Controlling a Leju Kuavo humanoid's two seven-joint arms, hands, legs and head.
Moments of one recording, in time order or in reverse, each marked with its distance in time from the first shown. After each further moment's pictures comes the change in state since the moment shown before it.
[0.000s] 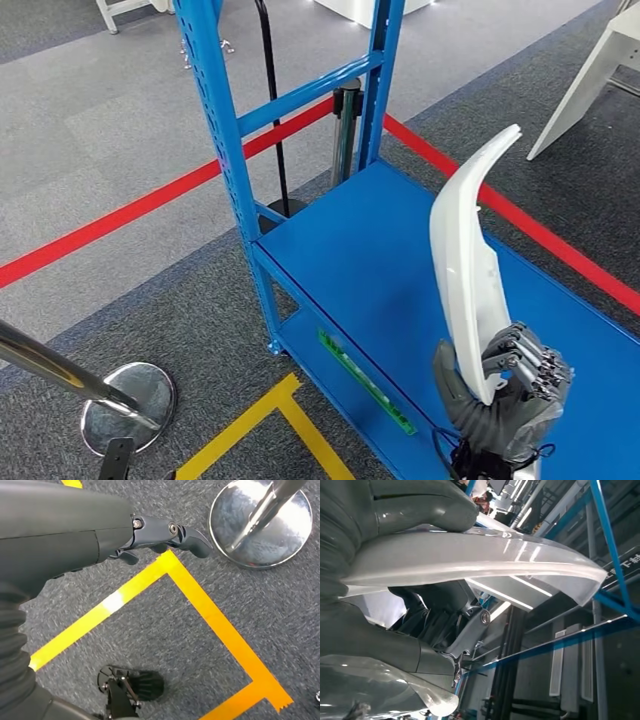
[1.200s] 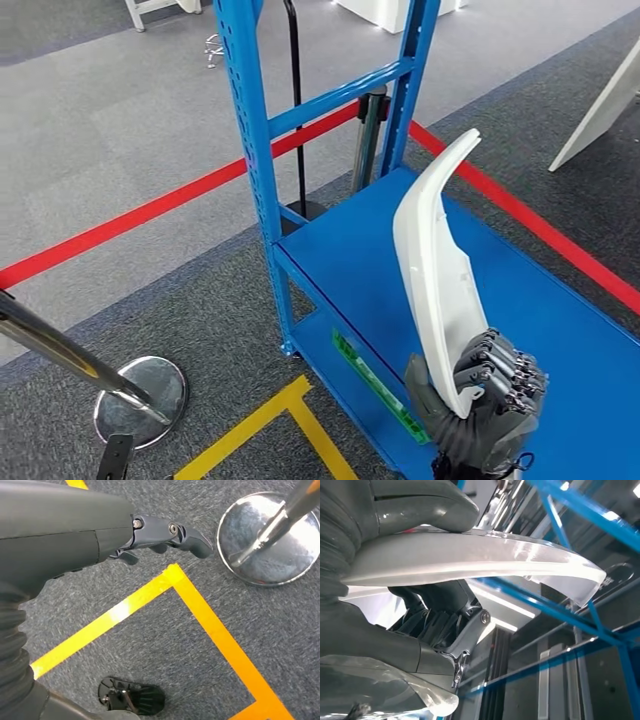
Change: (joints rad) left arm -0.007 0.010 0.005 0.000 -0.022 0.018 0.024; right arm 0.000 0.002 0.101 -0.004 0.065 -0.001 0.000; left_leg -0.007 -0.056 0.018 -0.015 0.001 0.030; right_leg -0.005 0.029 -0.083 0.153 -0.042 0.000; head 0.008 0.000
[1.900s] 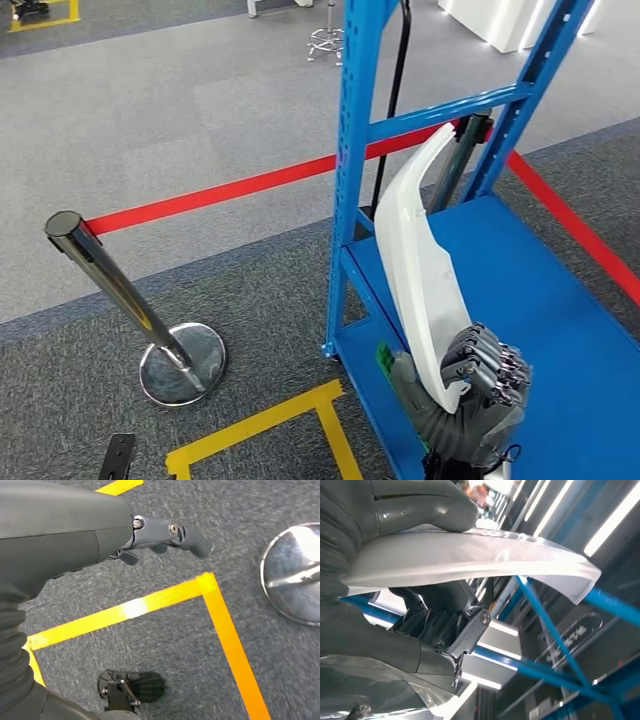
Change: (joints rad) left arm -0.009 -0.001 0.002 0.000 -0.004 0.000 0.007; right arm -0.028 -0.005 0.042 0.016 0.000 0.000 0.016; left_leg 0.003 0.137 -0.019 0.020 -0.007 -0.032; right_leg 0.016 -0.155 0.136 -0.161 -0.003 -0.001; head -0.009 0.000
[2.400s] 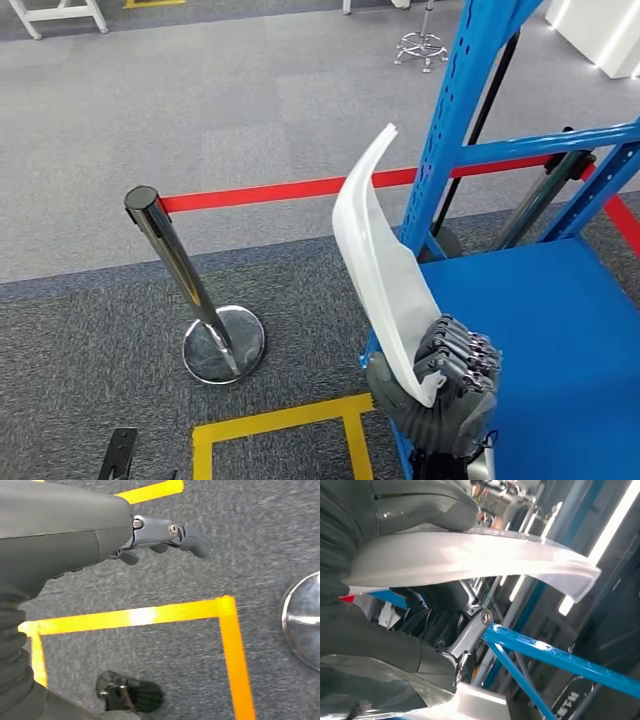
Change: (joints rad) left arm -0.010 -0.003 -0.001 0.000 -0.018 0.003 0.010; right arm -0.086 -0.069 0.115 0.046 -0.017 0.000 0.069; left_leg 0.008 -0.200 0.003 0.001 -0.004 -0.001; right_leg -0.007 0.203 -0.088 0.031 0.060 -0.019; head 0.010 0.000
